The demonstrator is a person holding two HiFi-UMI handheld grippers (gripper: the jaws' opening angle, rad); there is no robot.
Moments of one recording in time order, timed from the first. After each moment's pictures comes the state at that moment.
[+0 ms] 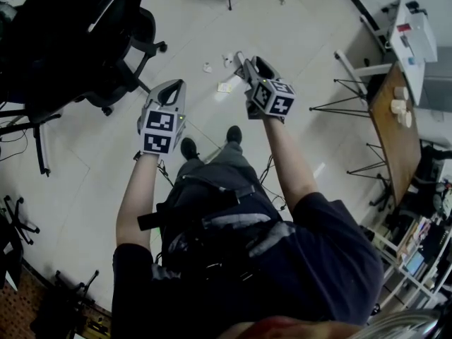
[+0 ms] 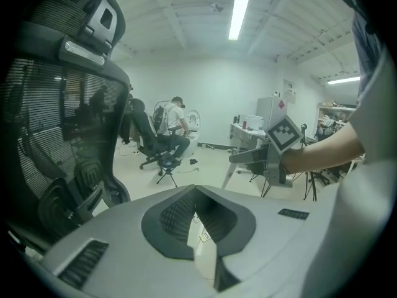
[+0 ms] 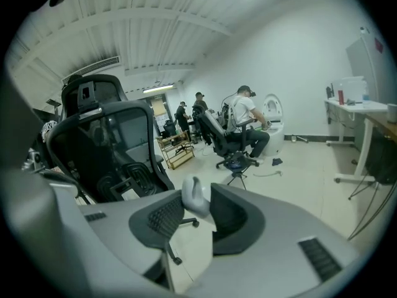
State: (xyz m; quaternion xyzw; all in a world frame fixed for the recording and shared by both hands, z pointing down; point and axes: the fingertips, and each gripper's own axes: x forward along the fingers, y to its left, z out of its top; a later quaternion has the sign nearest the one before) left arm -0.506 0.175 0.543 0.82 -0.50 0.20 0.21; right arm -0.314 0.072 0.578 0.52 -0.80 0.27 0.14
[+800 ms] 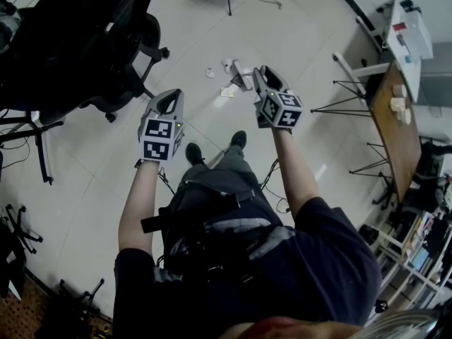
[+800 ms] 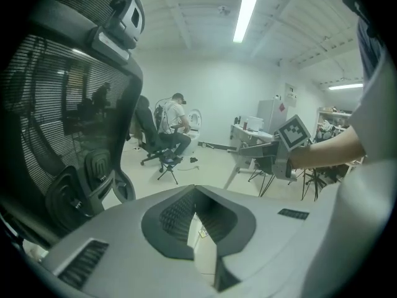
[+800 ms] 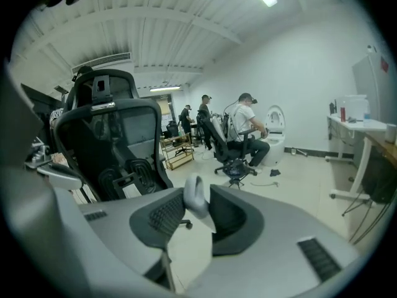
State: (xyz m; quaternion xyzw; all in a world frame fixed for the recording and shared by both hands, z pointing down) left arm -0.544 0.196 0.555 0.82 -0.49 0.19 0.22; right arm -0.316 0.099 0.570 0.53 -0.81 0.22 0.15
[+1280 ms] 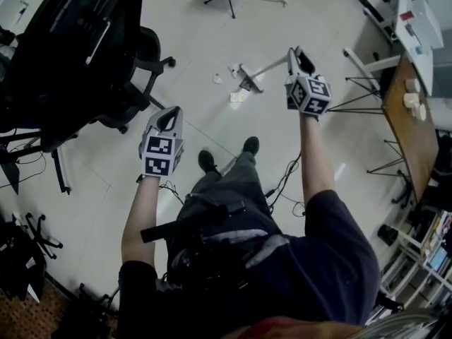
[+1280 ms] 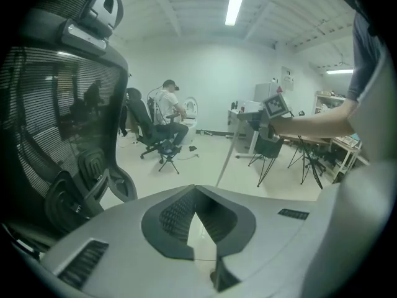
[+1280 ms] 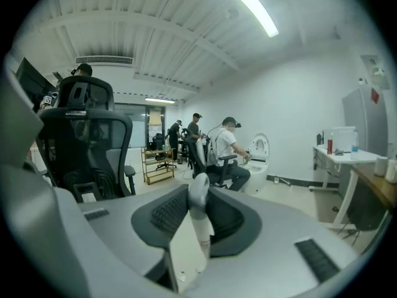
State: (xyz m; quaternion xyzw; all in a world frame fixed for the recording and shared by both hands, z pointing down) left arm -0.524 0.195 0.569 0.81 -0.48 0.26 0.22; right arm -0.200 0.009 0.521 0.59 -0.79 0.11 0.12
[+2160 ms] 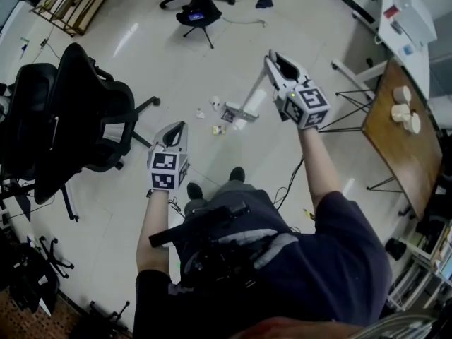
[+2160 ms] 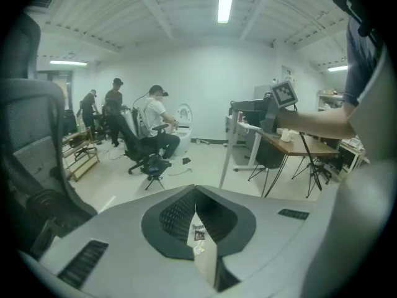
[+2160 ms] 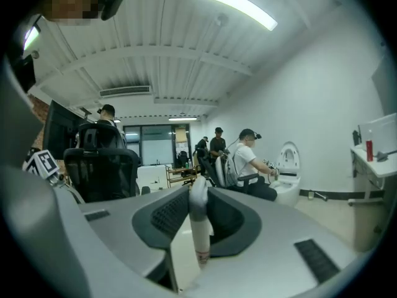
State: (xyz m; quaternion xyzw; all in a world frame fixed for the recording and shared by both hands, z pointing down) left arm -0.320 0.070 0.531 0.82 -0.48 0.25 0.19; right arm -0.084 -0.080 0.428 0.46 -0.88 0.10 0.05
